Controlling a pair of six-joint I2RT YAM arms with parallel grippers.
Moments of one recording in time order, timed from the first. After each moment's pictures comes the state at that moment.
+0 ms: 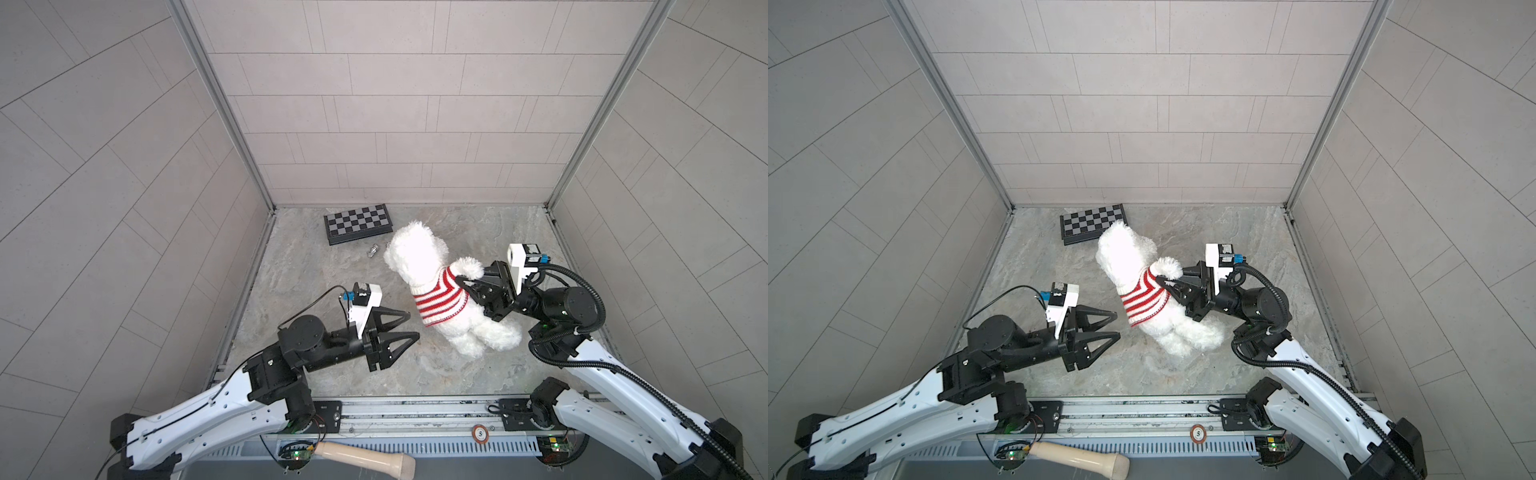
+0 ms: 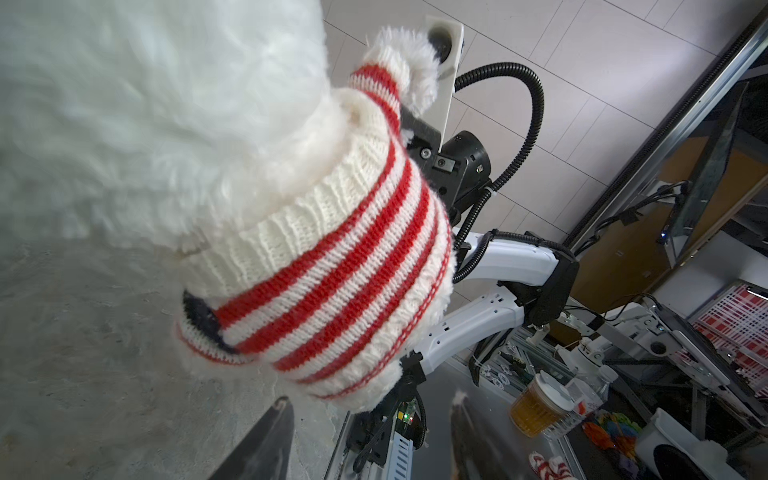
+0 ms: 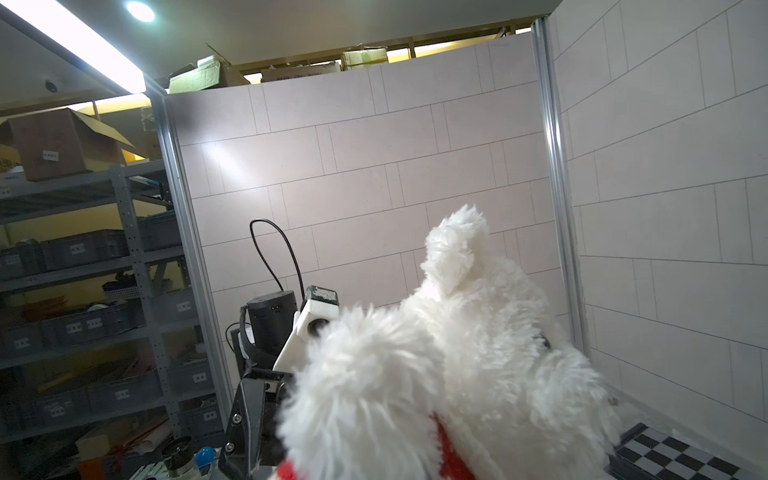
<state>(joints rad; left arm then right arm) -1.10 0.60 0.65 -0.02 0.20 -0.45 0.55 0.84 0.64 0.80 -0.74 0.62</state>
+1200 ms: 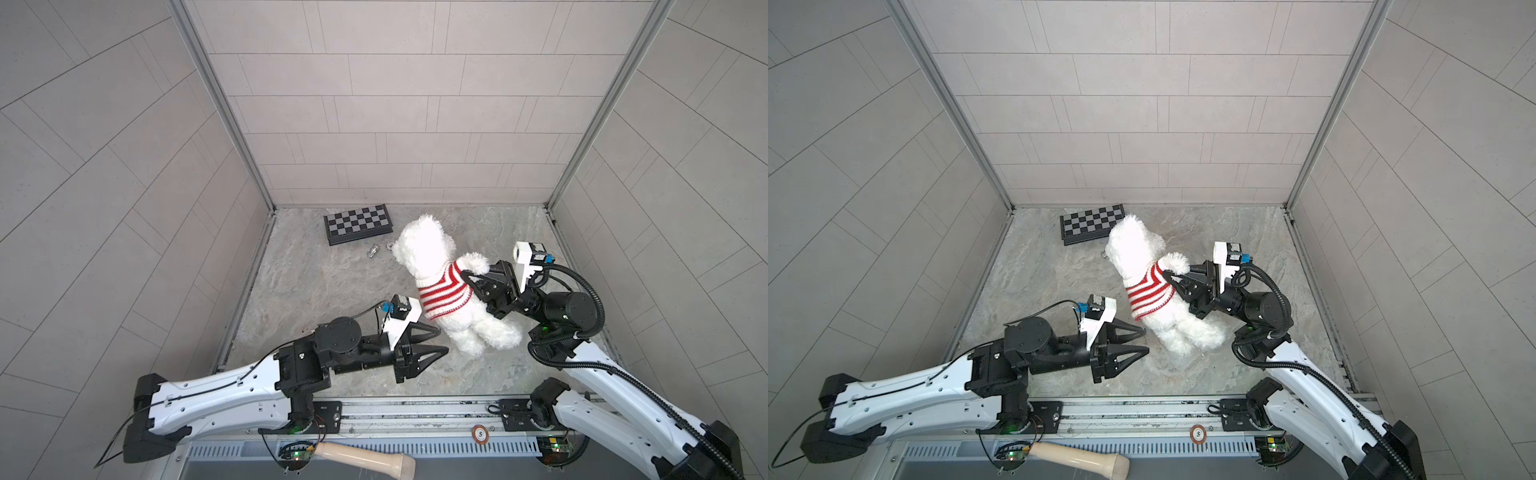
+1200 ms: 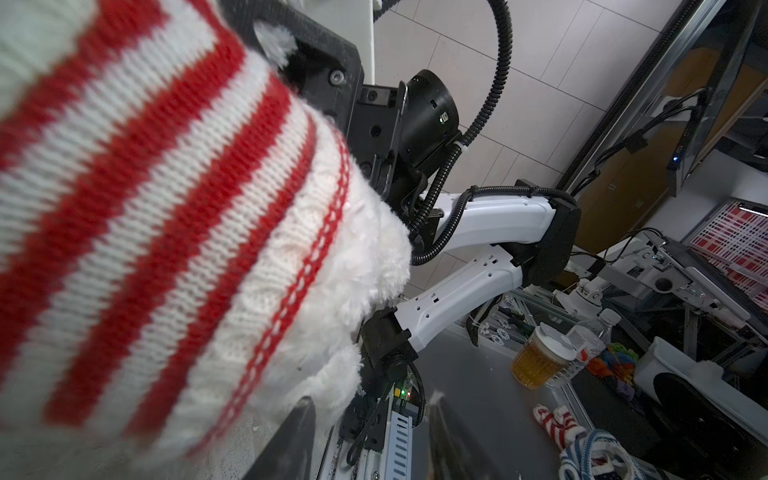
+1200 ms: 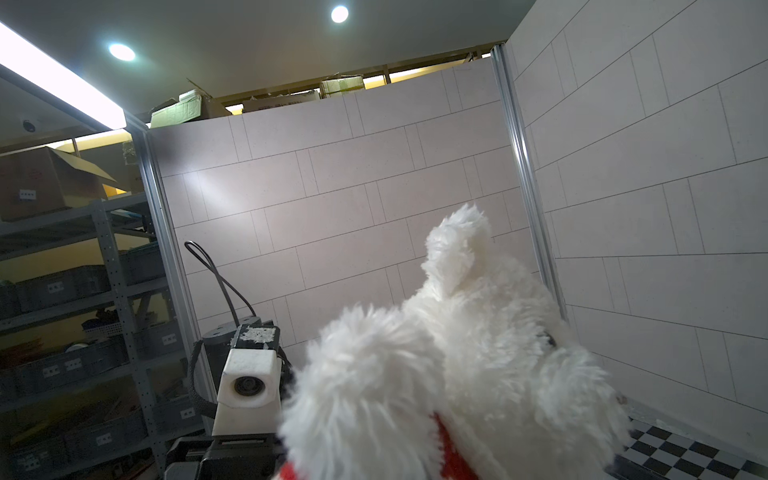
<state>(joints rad) -1.27 0.80 0.72 0.05 0.15 -0.35 0.51 0.82 0.58 0.85 -0.67 0.68</state>
